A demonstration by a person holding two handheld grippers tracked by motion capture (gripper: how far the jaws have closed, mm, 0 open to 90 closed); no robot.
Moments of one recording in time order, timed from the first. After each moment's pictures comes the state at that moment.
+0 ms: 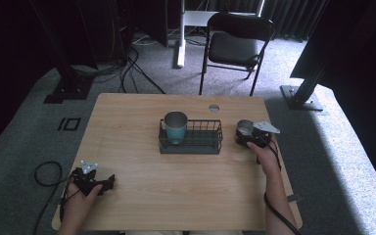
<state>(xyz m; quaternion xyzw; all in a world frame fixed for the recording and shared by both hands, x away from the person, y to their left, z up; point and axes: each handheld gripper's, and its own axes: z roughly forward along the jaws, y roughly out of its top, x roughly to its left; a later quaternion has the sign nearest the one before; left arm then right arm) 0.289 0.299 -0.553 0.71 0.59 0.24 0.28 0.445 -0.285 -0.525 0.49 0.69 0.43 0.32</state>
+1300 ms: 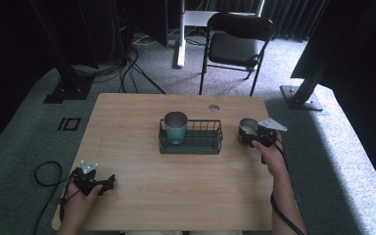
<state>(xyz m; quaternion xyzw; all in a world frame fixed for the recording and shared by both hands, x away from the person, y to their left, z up) 0.289 0.299 -0.553 0.71 0.59 0.24 0.28 0.427 -0.288 -0.489 0.48 0.70 0.43 0.31</state>
